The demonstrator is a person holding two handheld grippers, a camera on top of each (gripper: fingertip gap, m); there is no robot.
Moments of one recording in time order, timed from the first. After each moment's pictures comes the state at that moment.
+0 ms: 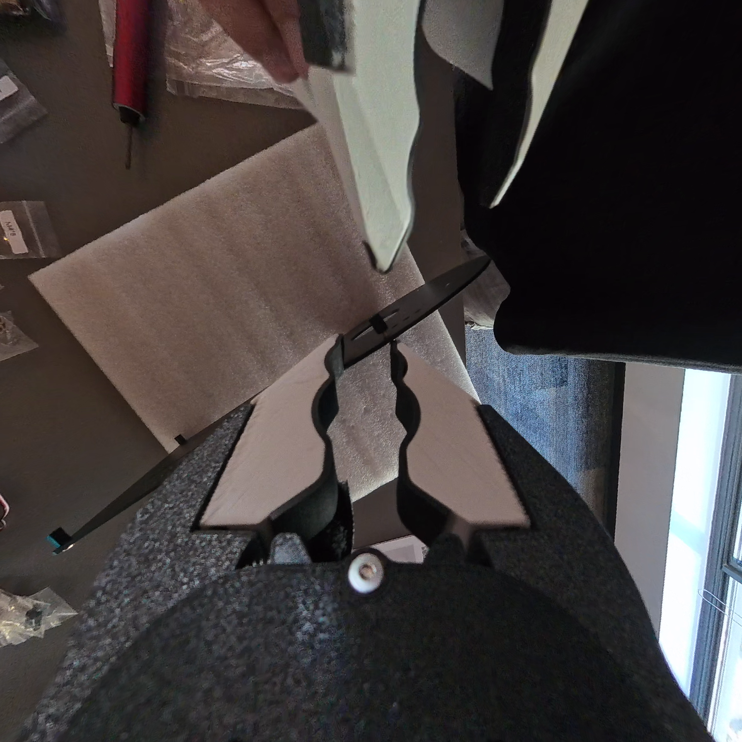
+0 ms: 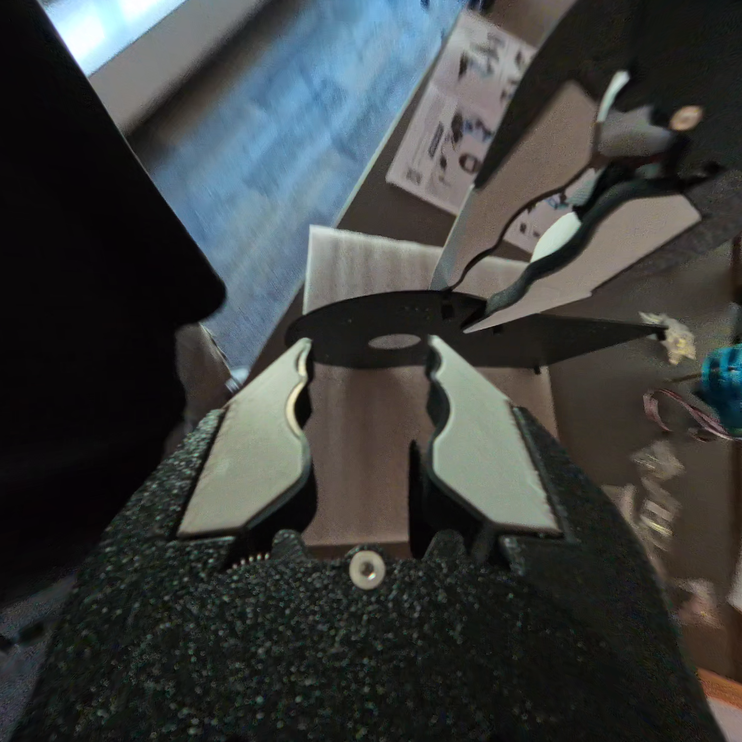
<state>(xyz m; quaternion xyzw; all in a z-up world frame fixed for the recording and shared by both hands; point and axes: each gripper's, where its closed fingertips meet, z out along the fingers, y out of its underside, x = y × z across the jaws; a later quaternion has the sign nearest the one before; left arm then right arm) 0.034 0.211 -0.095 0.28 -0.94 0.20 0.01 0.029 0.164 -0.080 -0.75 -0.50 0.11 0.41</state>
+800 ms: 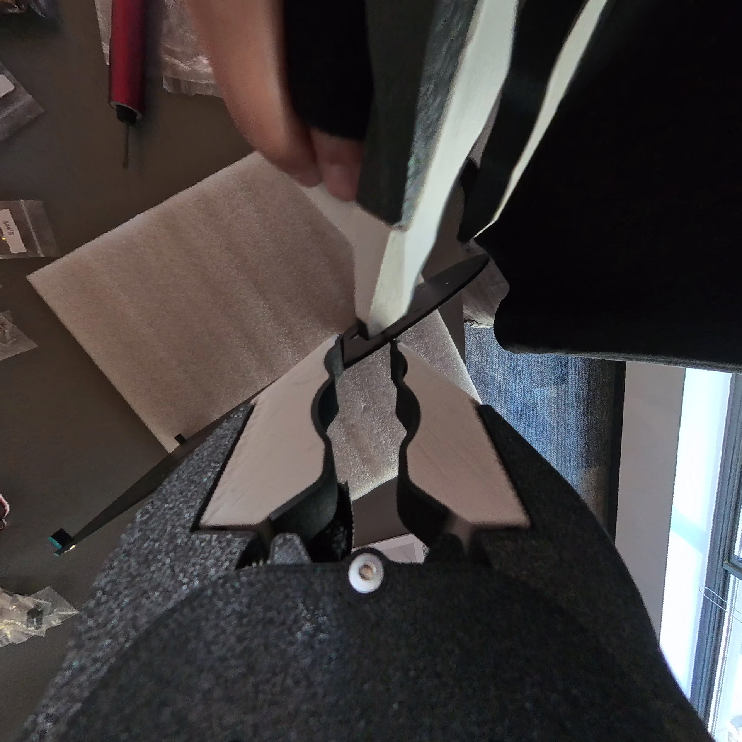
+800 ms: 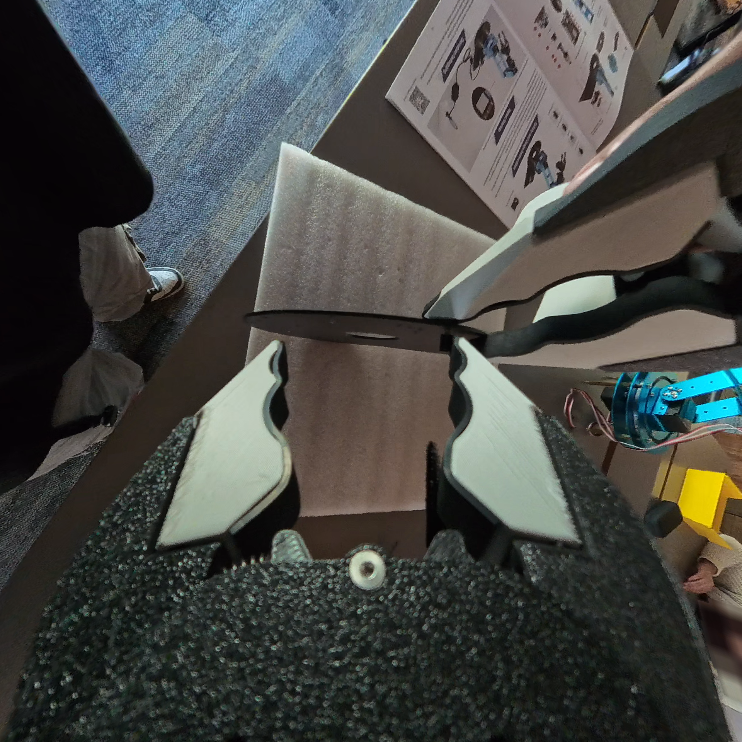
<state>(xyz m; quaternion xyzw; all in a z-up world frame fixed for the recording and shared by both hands) 0.032 0.212 -0.095 0.28 -0.94 0.20 0.02 0.019 0.182 -0.100 -0.73 -0.59 -0.03 0.34</state>
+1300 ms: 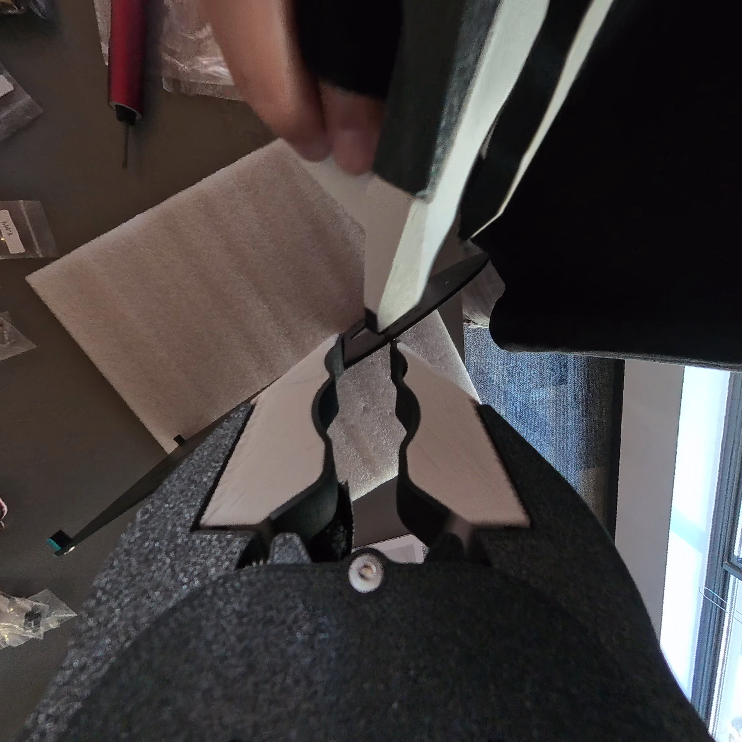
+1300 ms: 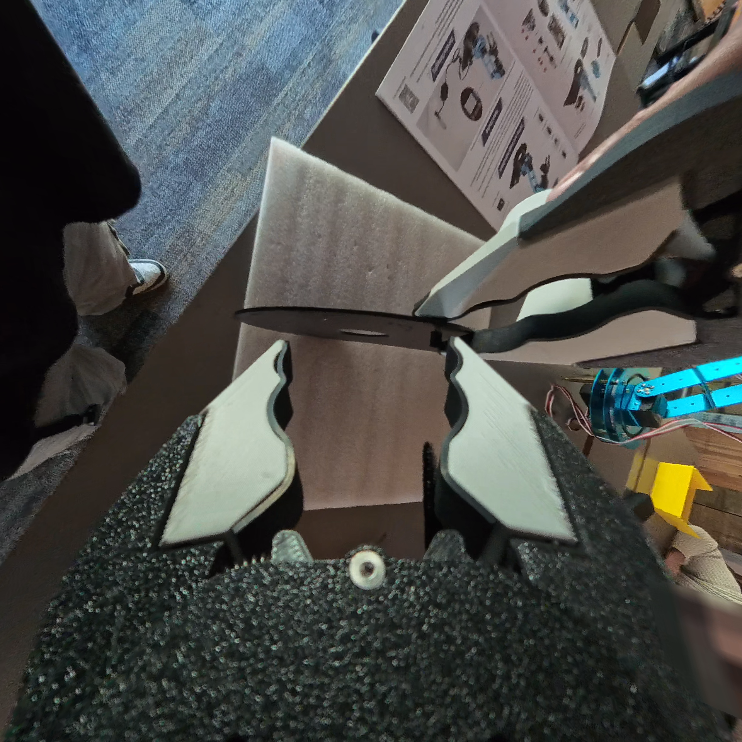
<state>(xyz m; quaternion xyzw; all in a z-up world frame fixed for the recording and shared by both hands) 0.032 0.212 -0.095 0.28 -0.94 0.21 0.02 0.021 0.182 -0.092 -0.73 -0.59 -0.05 0.35</state>
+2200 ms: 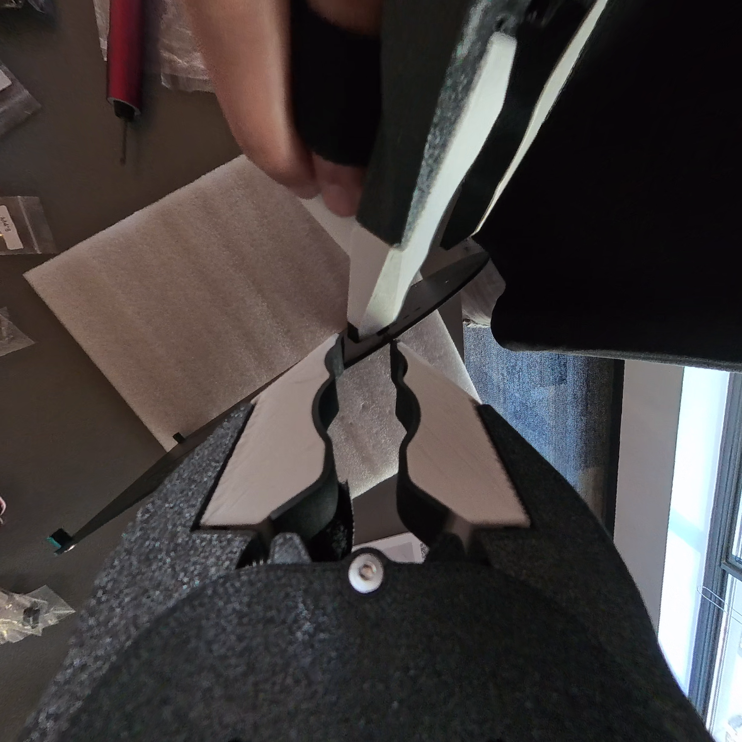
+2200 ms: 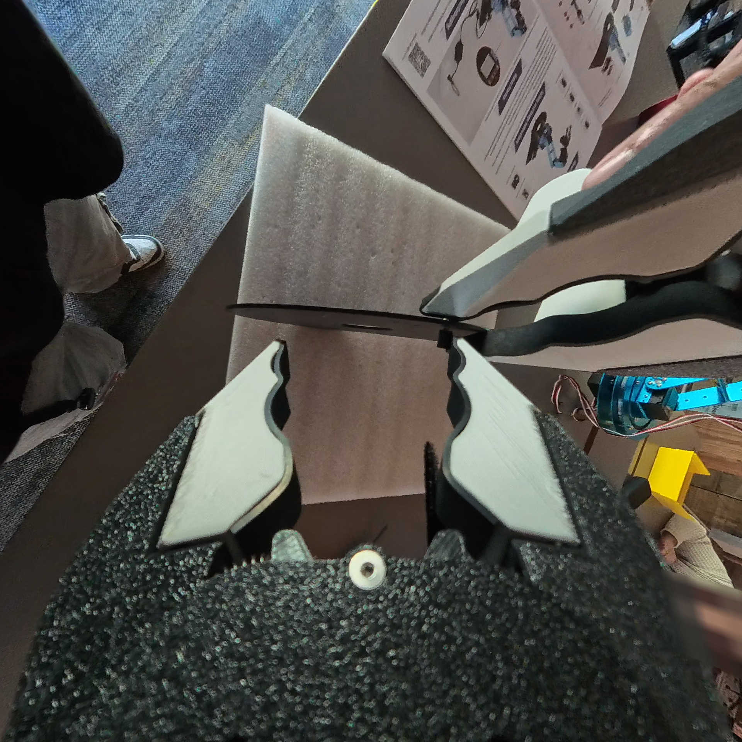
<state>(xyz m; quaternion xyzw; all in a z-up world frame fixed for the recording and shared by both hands) 0.030 0.213 -0.095 0.28 -0.94 0.20 0.02 0.023 0.189 -0.106 -0.74 -0.59 -0.07 0.32</state>
